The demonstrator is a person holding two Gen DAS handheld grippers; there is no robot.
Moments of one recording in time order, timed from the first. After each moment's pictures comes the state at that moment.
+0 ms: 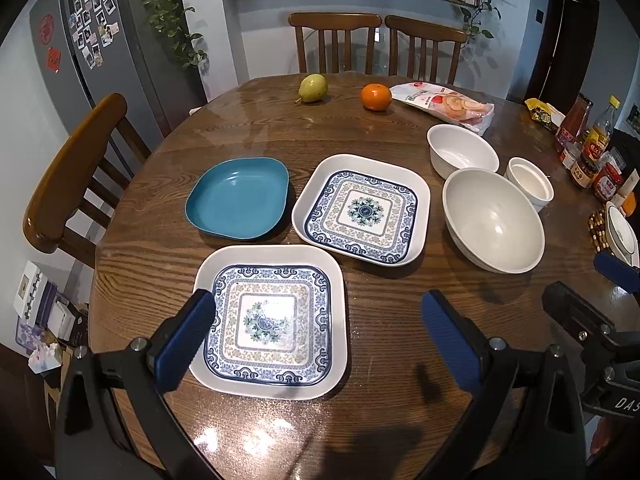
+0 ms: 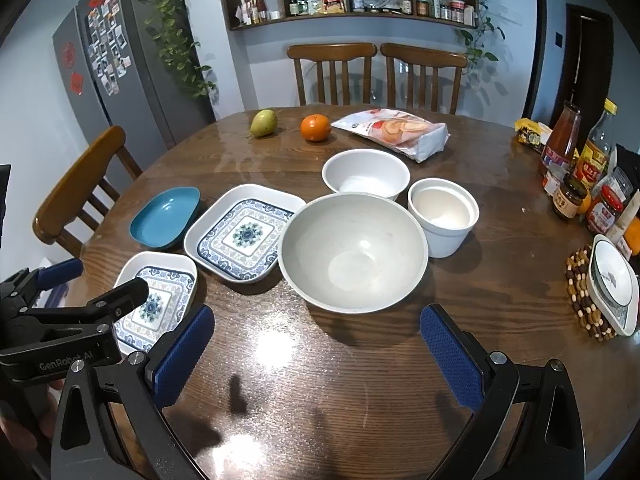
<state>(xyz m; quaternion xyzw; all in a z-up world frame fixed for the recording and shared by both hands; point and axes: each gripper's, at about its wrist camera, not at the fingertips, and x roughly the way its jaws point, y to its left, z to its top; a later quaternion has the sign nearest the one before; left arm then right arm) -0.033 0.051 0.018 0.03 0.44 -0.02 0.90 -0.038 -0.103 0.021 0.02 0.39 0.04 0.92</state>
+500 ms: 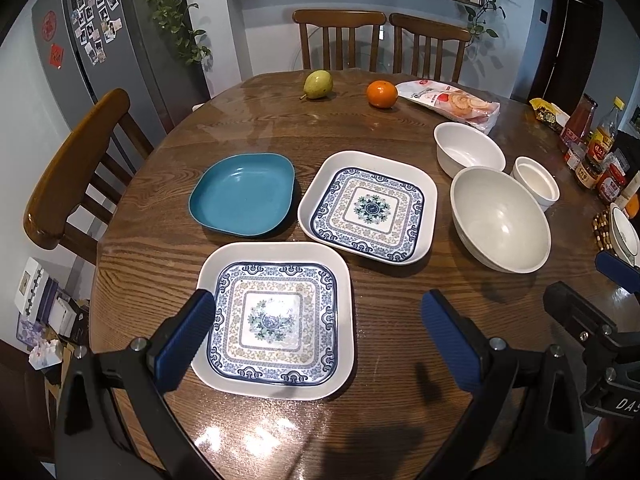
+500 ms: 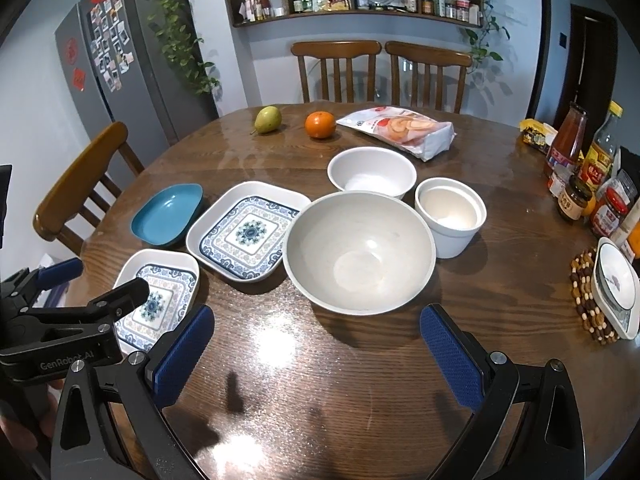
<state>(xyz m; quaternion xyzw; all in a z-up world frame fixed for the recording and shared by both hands) -0.031 0.057 0.014 0.03 0.44 -0.02 0.90 -0.033 -0.100 0.018 0.02 0.40 0.05 0.92</state>
